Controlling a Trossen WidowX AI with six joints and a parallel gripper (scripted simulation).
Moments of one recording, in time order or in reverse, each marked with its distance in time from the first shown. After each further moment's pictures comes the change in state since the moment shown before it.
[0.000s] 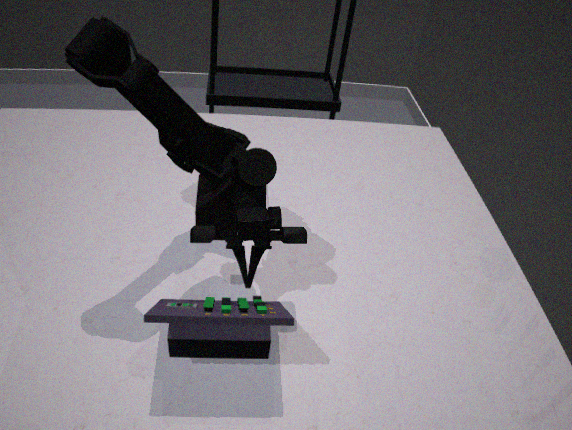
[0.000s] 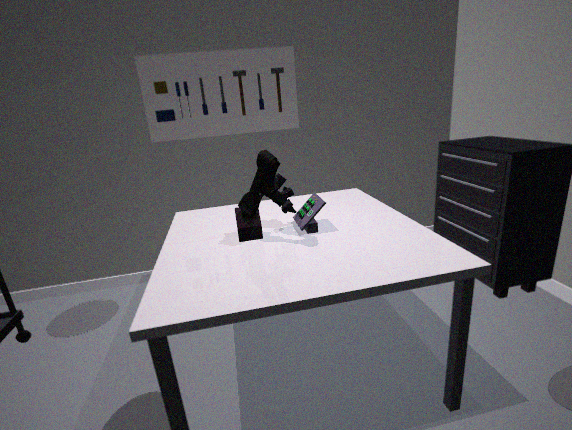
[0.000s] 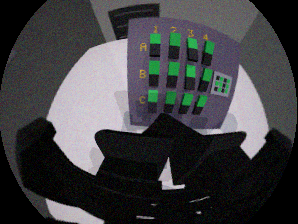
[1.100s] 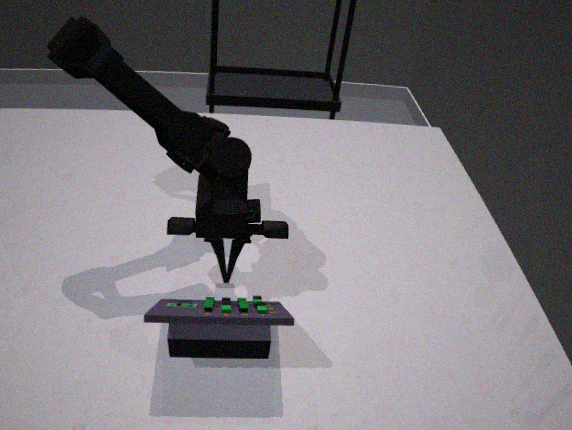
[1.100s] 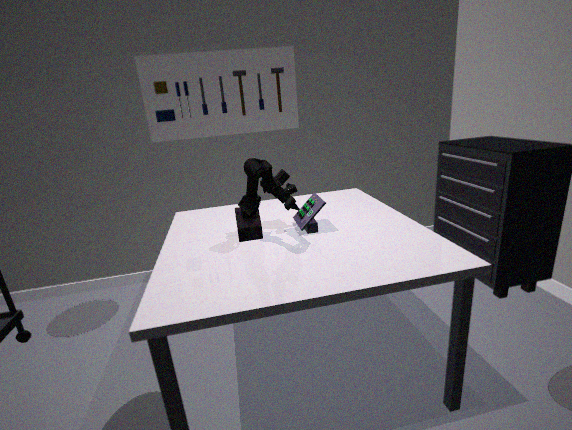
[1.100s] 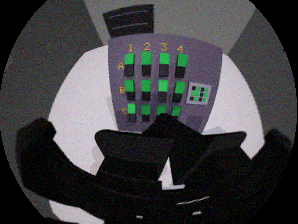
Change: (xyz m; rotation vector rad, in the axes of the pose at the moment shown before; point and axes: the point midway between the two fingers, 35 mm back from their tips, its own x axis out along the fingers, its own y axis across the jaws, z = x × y) arm -0.010 -0.035 0.027 0.014 0.013 -0.026
